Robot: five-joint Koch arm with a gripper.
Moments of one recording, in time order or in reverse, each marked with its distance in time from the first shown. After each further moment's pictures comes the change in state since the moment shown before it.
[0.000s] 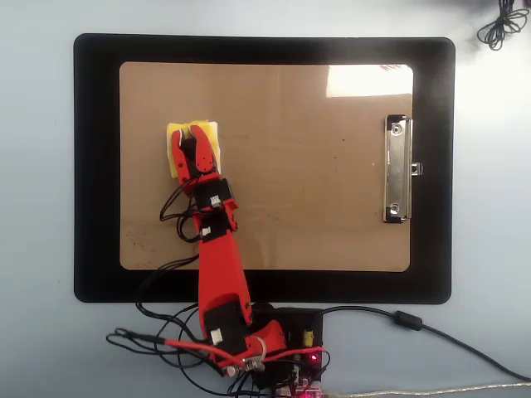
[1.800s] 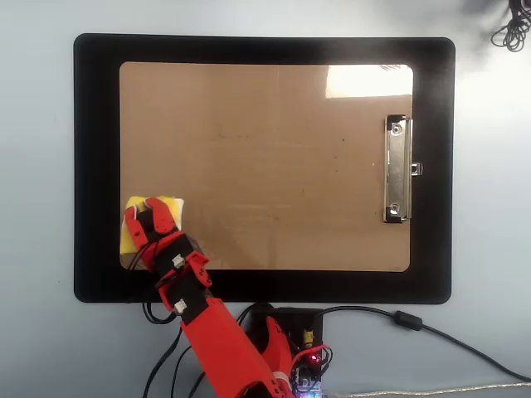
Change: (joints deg) arm -20.7 34.8 2.0 39.5 -14.9
